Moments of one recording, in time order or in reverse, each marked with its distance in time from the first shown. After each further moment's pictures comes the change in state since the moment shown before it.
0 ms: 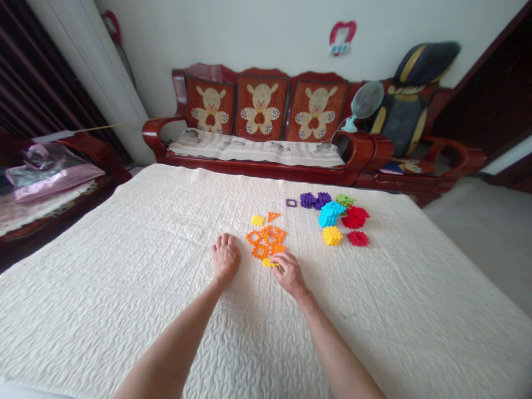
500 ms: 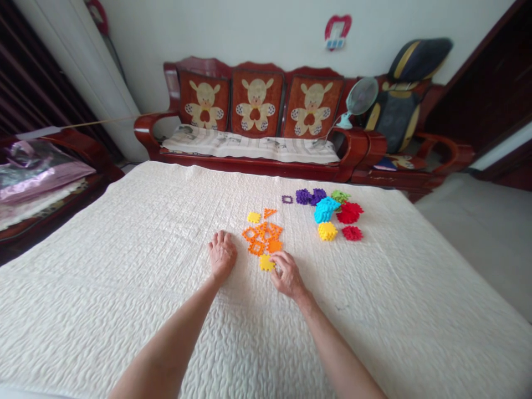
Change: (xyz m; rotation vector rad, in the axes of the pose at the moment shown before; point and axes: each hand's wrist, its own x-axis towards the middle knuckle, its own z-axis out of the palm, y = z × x) left_hand -0.001 0.000 0.001 0.000 0.029 0.013; right_hand -0.016 -0.013 -0.012 0.009 -0.045 0.034
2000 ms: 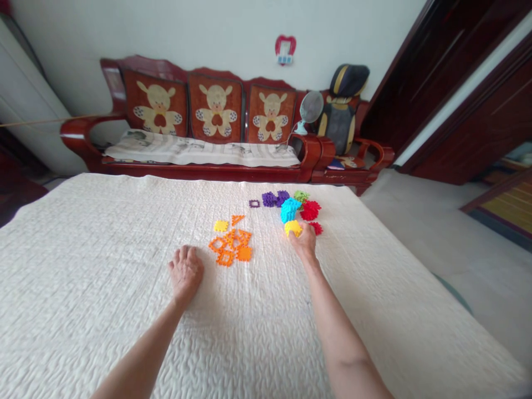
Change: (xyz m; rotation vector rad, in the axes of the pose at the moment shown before) left_hand 0.001 -0.009 0.010 0.021 0.018 0.054; right_hand 0.044 0.119 -0.113 -0.421 0.482 0.576
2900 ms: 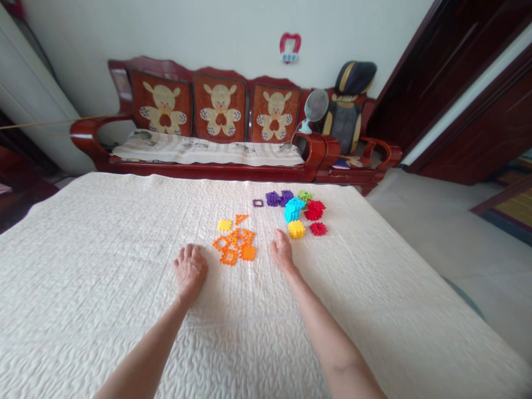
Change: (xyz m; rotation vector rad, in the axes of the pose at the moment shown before) left_hand 0.000 0.002 -0.004 -0.002 -0.017 -0.002; right_hand -0.062 -0.043 0.049 0.079 -0.243 -0.191
